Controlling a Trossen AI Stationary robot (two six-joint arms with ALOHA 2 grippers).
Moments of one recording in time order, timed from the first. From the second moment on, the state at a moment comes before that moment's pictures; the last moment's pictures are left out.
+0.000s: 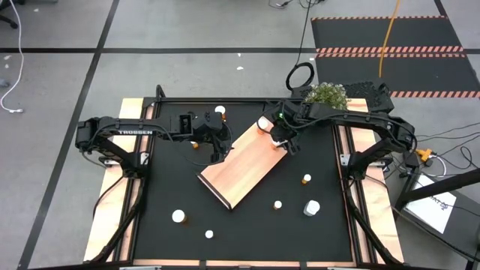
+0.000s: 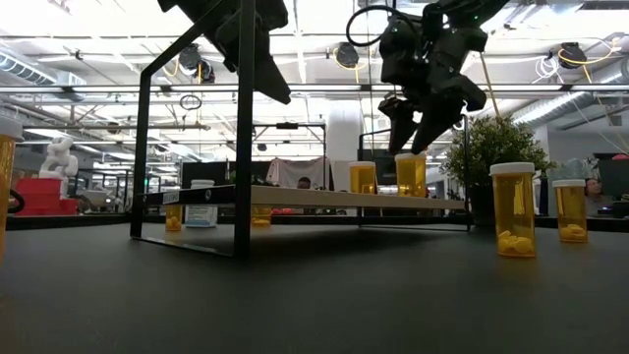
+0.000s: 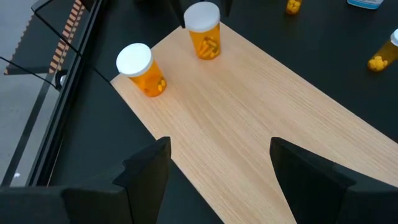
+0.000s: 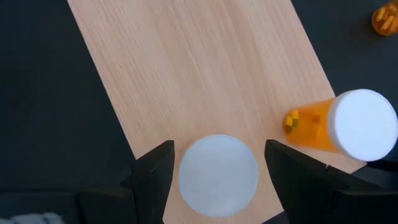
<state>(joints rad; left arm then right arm) 0.16 1.46 1.17 -0.47 -0.03 0.18 -0.41 1.48 1.08 -0.73 -0.24 -0.75</state>
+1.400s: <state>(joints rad) 0.15 1.46 1.17 -0.48 -0.03 0.17 -0.31 1.47 1.08 -0.70 0.03 -0.68</state>
